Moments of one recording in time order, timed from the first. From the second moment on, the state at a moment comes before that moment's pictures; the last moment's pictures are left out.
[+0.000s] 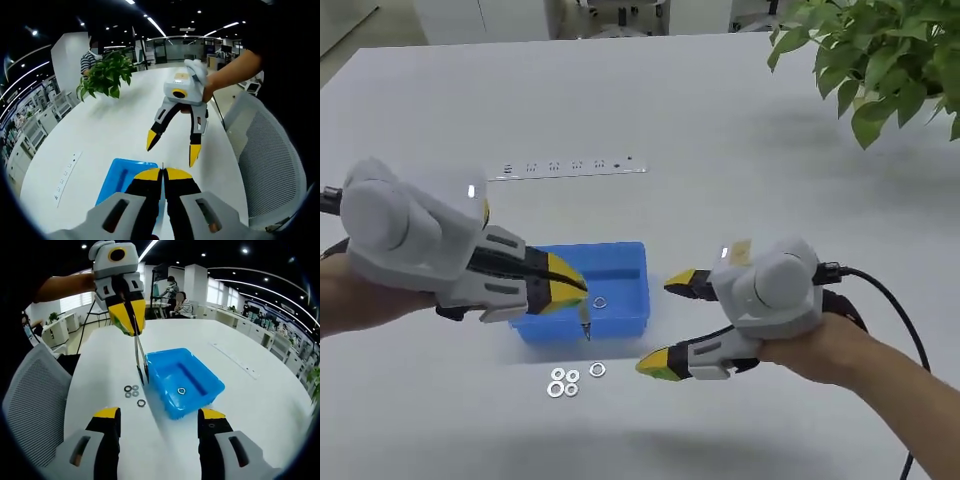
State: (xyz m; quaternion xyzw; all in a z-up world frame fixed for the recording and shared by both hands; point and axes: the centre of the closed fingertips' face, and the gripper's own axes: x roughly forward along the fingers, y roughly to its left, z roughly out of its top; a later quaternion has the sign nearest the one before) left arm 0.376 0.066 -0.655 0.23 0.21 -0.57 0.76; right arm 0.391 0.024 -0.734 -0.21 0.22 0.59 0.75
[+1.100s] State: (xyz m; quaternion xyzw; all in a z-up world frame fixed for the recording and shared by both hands) left arm 0.363 0.058 -0.695 0.21 0.23 -0.59 0.75; right arm 0.380 0.023 -0.747 -0.20 0.24 0.60 0.74
